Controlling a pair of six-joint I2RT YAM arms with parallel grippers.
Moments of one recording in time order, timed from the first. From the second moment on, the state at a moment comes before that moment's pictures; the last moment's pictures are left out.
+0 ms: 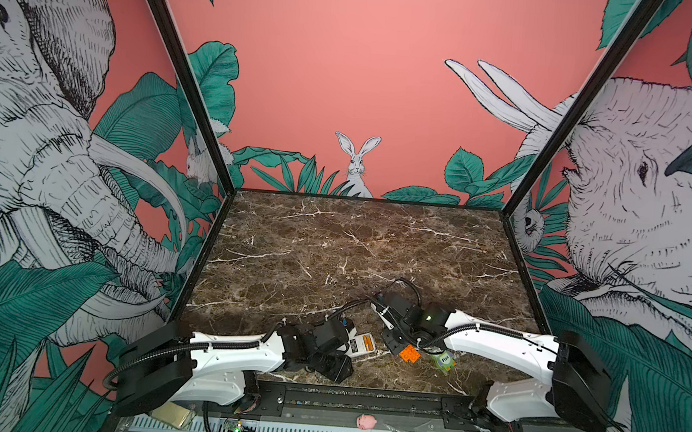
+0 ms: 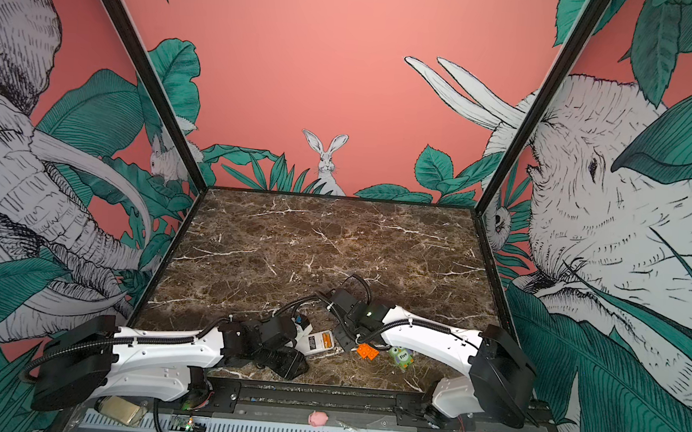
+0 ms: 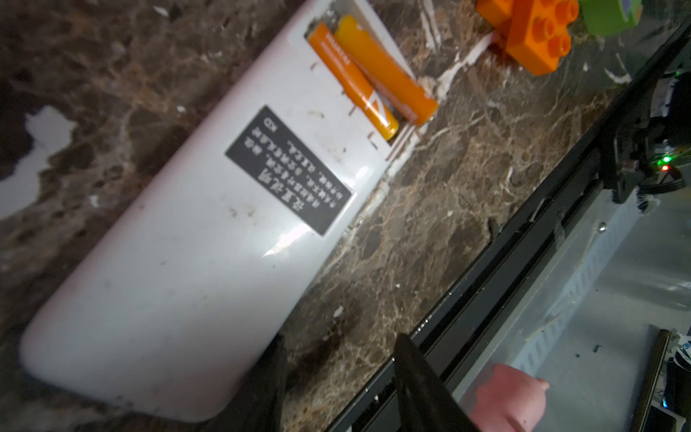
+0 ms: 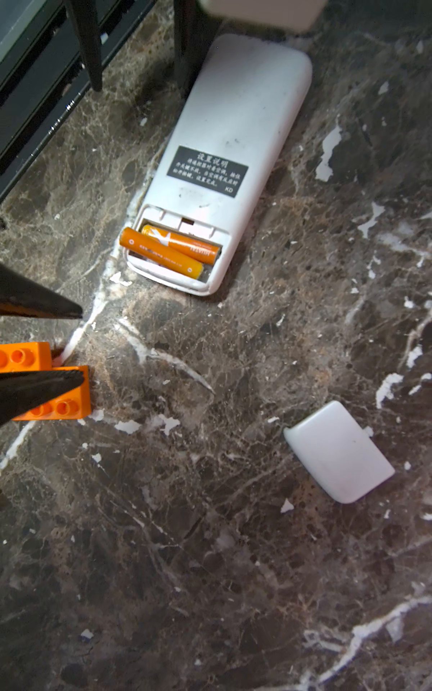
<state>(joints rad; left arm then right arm) -1.16 1.19 0.44 -0.27 0.20 -0.69 1.03 1.39 0.87 -0.69 0.11 0.27</state>
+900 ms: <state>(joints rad) -1.09 0.98 0.46 -0.39 0.18 -0.69 1.09 1.28 0.73 -0.55 -0.04 0.19</state>
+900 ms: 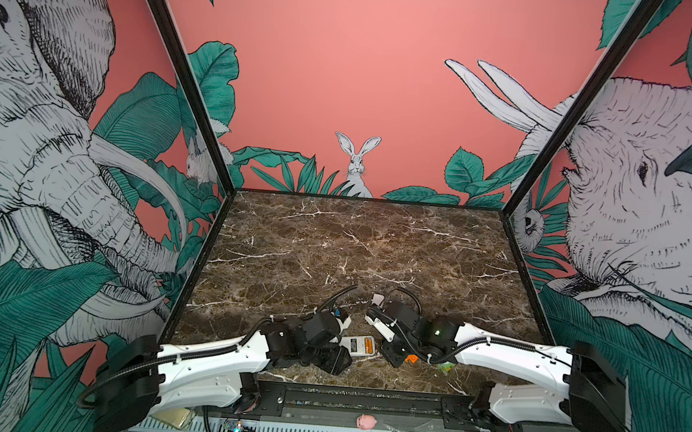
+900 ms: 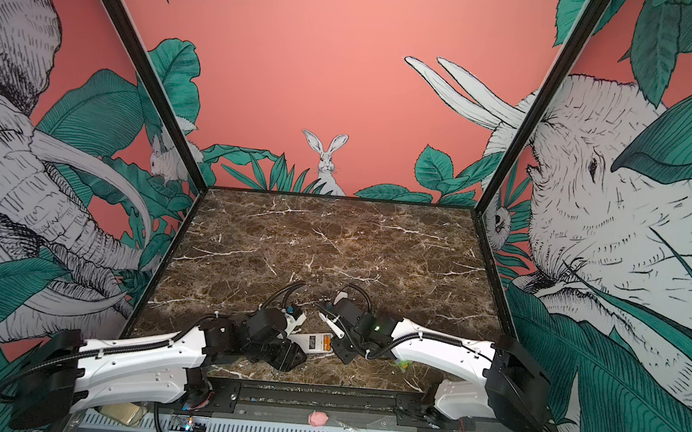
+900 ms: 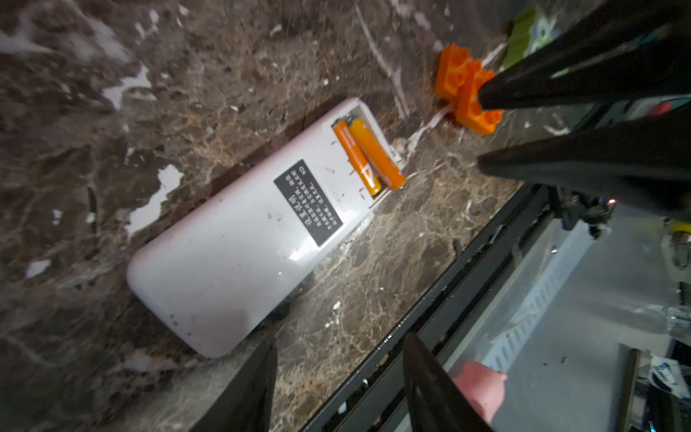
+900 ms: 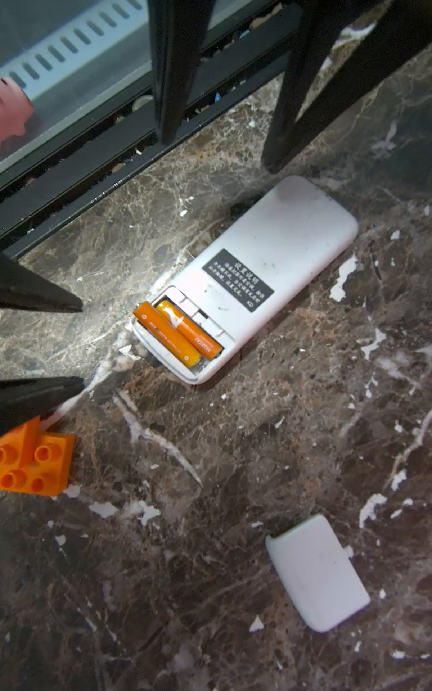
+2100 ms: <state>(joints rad) -1.01 1.22 0.55 -0.52 0.09 -0.77 1.12 1.36 0.73 -0.47 -0.10 -0.11</state>
